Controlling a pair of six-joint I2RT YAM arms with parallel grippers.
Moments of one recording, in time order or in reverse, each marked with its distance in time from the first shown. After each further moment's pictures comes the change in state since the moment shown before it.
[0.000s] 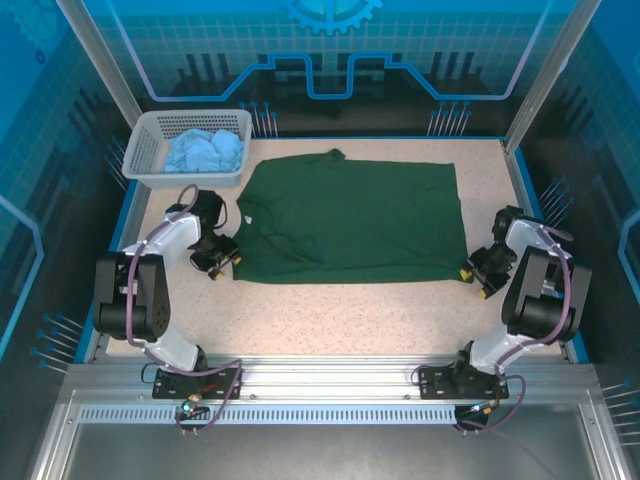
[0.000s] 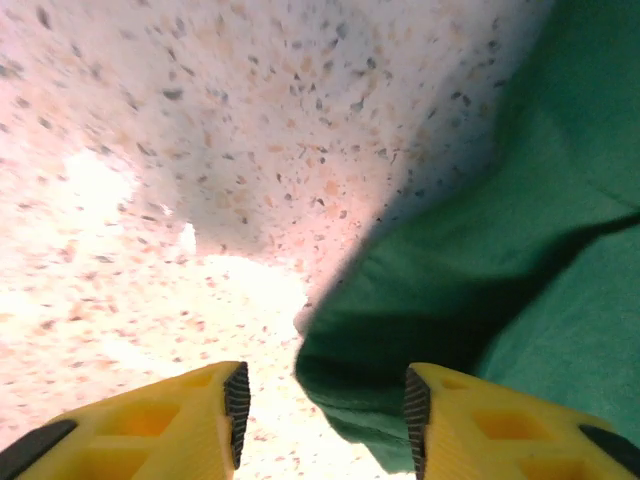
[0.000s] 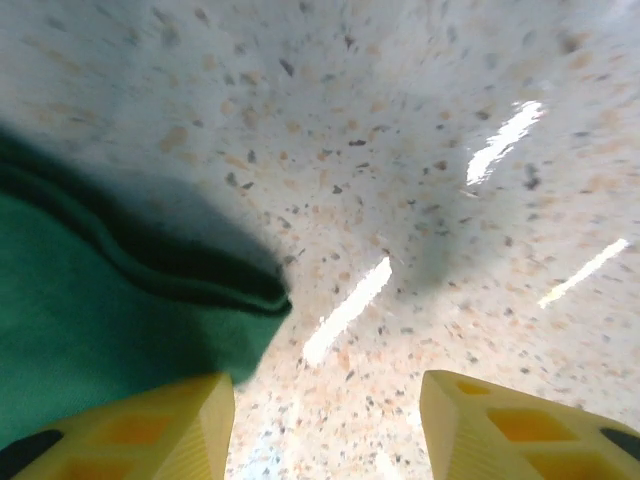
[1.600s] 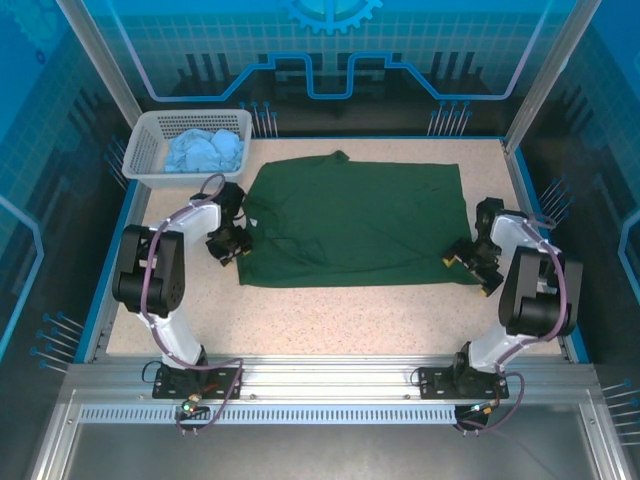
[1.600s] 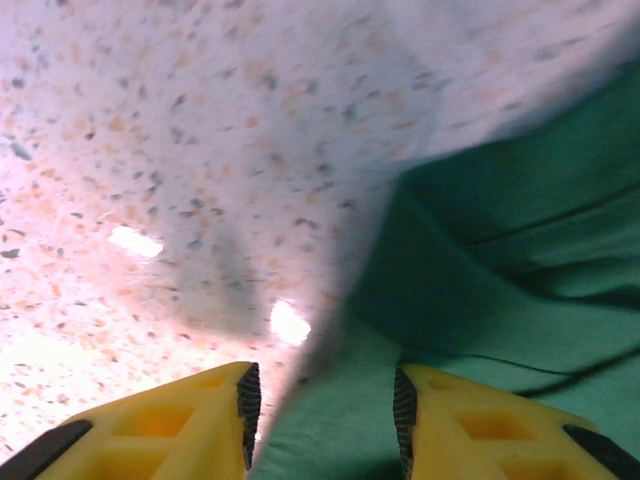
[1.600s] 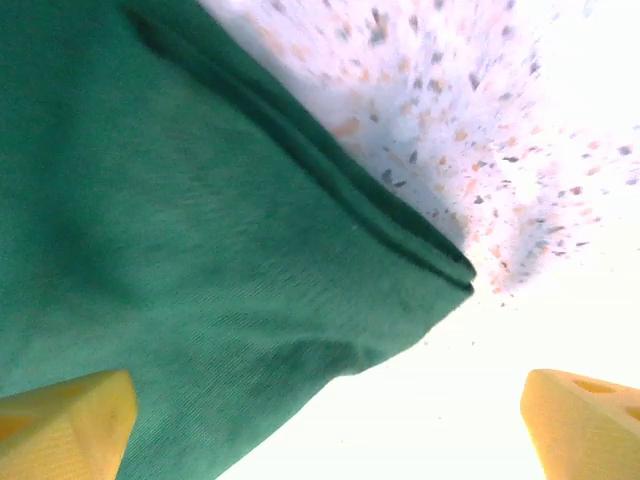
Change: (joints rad) left arm -0.094 0.192 0.120 0.085 -0.100 0.036; right arm 0.146 0.007 0.022 0.054 0.070 -0.016
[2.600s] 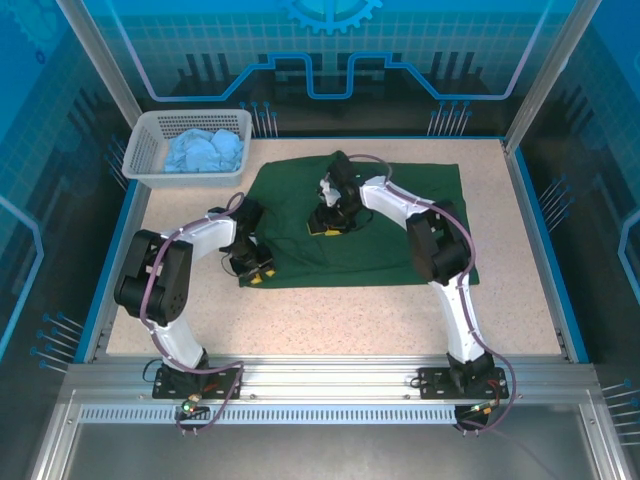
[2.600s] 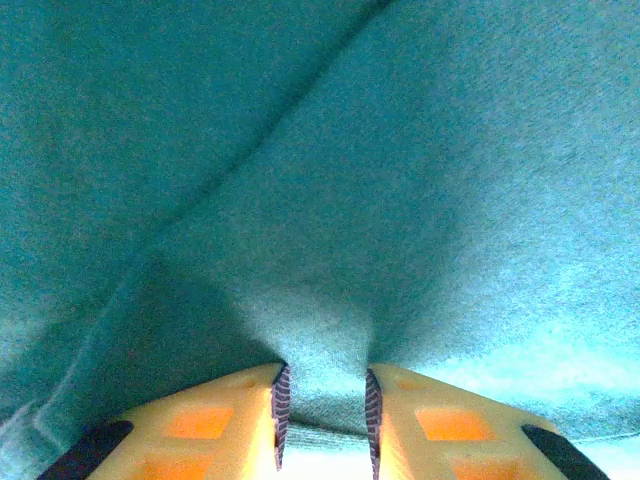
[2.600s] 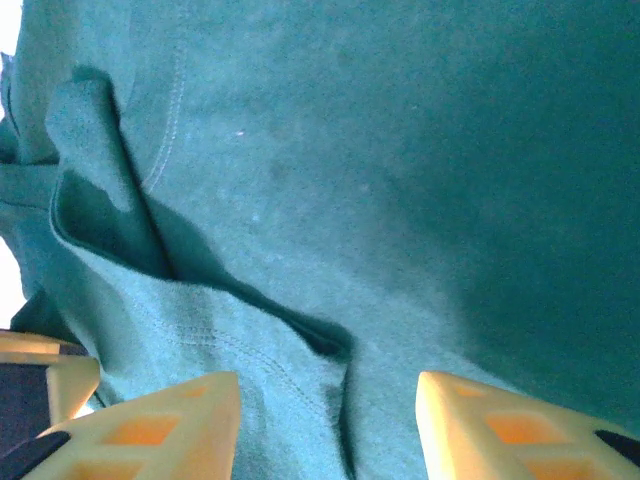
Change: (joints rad) left arm -0.137 -0.033 -0.128 0.037 0.257 0.023; right arm 0.721 0.703 0.866 0.108 -0.484 -0.346
